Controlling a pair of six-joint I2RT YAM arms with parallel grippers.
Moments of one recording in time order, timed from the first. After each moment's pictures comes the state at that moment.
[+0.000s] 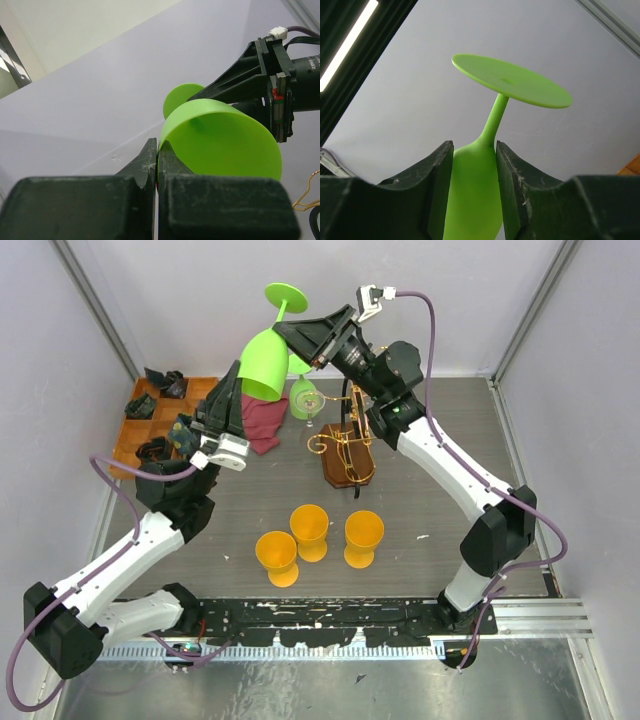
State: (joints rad) left arm -0.67 1.05 0.88 0.99 0.05 0.79; right arm 0.59 1.67 1.66 0.58 -0.41 1.24
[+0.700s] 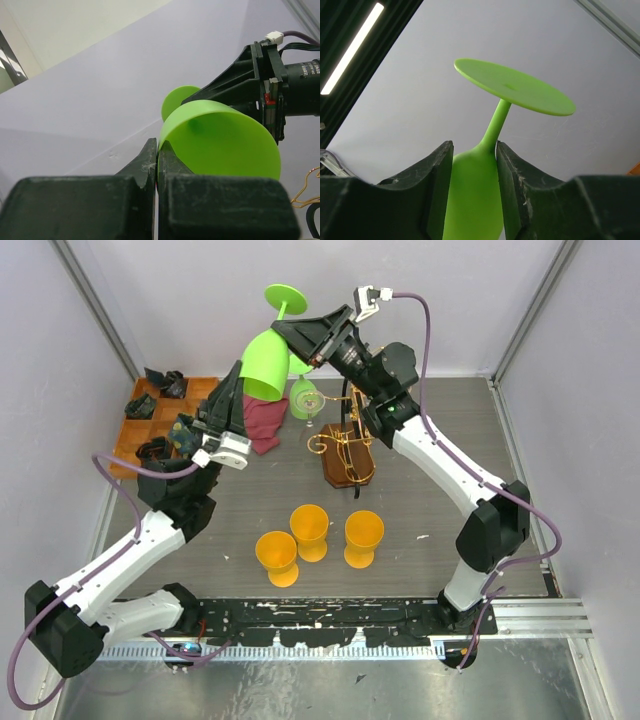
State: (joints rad) left arm -0.67 1.06 0.88 0.99 0.05 0.78; right arm 0.59 1.71 1.66 0.64 -0.40 1.27
